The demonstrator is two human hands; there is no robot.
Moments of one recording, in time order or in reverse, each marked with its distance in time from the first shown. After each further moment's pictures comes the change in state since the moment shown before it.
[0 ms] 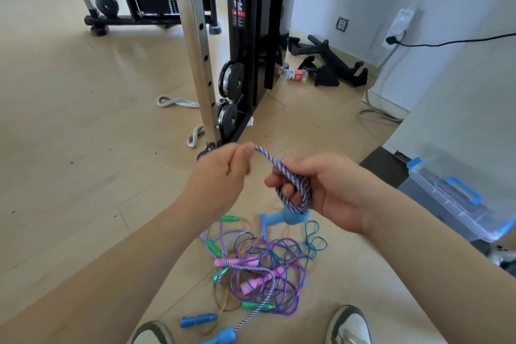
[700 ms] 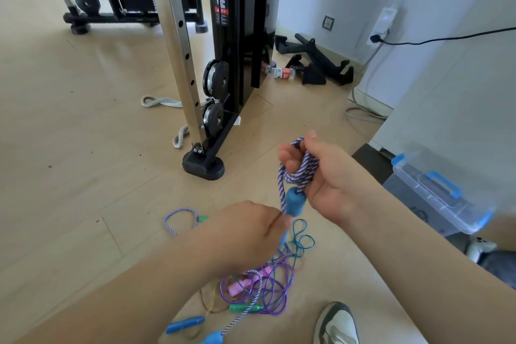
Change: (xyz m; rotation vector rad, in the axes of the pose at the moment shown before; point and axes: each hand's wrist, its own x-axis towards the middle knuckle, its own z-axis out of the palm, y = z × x) left_hand -0.037 0.038 0.042 0.439 -0.633 0.054; right_hand 0.015 0.001 -0.021 0.500 0.295 -0.166
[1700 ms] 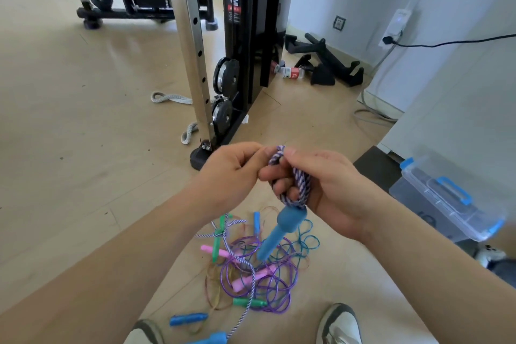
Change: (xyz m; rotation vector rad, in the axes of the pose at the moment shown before) left_hand 0.019 -0.034 -0.037 -0.712 0.470 0.073; right_hand -0.021 0.008 -0.001 -0.423 -0.389 -0.021
